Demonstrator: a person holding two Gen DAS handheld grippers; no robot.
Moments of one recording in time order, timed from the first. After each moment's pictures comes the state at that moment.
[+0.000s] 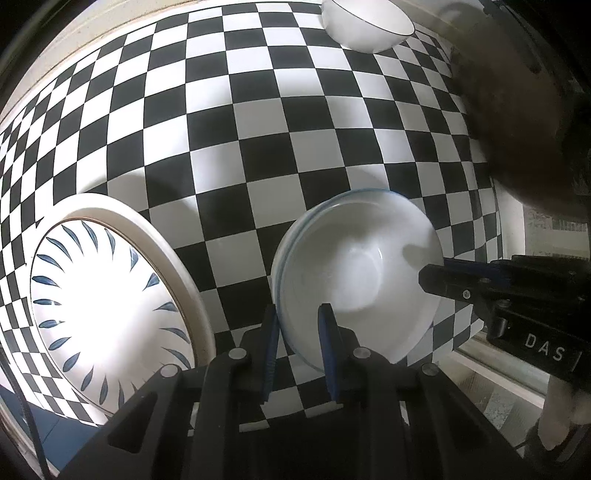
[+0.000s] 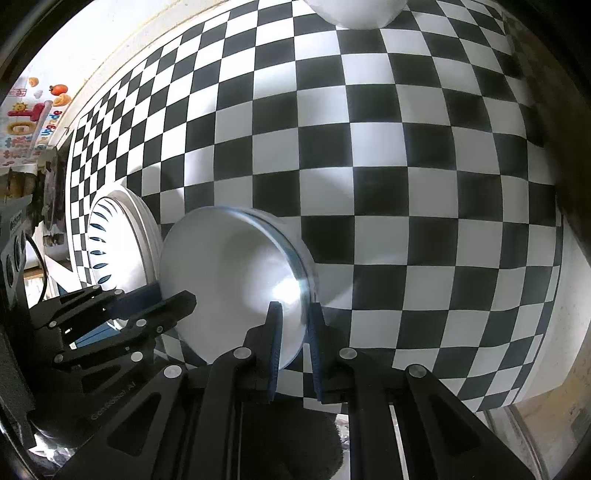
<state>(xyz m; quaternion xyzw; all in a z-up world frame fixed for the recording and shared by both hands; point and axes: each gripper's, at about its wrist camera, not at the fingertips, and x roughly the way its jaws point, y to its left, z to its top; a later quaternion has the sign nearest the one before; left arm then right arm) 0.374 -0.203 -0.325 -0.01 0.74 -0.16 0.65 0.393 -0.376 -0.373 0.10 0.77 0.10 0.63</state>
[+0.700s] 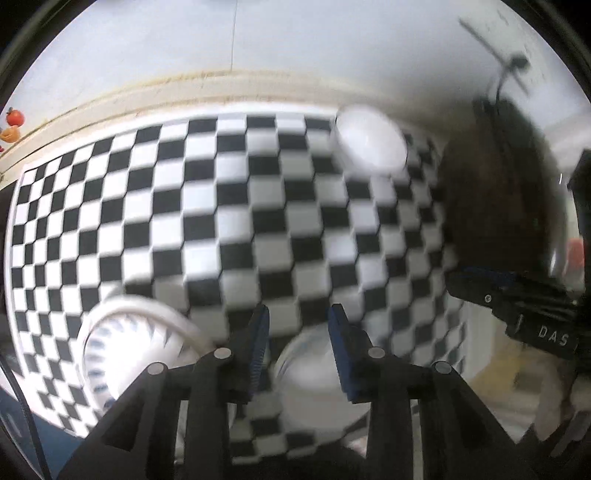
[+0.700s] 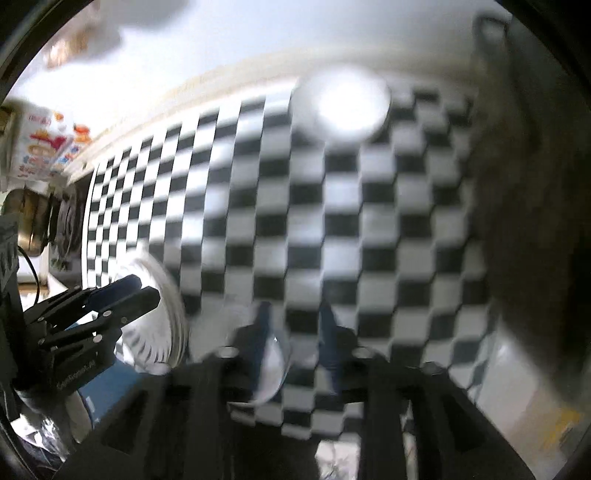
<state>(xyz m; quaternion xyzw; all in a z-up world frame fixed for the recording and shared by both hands) 0.460 -0.194 -0.241 -0.07 0.67 -0.14 0.73 0.466 -0.412 -0.279 0.07 0.69 0.09 0.71</state>
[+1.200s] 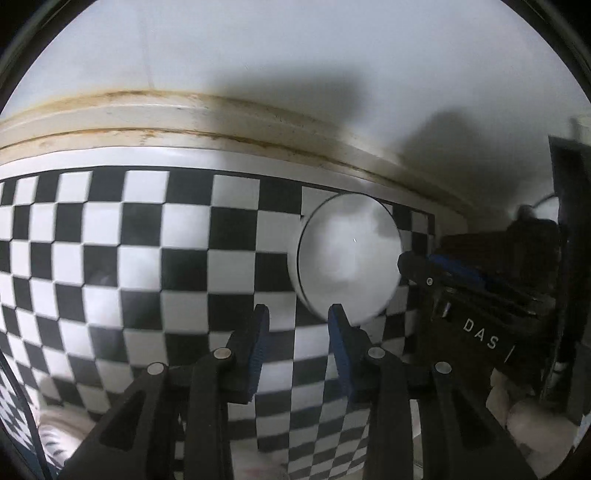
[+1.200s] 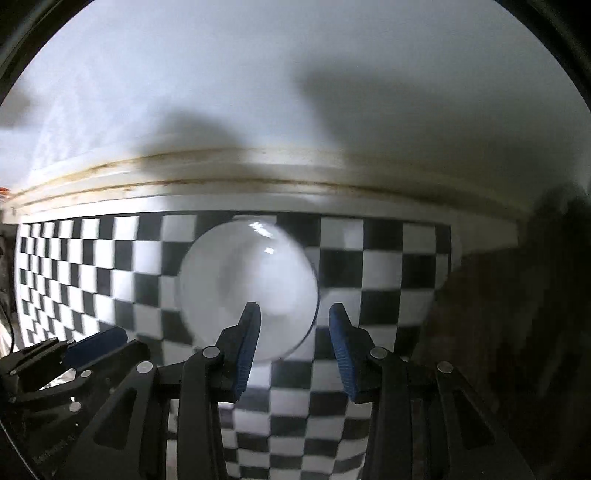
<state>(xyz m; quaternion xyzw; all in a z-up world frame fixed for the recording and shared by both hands) 0.626 -0.250 -0.319 -0.17 0.71 -0.14 0.67 0.671 -0.434 -0.337 -0.03 0.71 0.02 0.71</state>
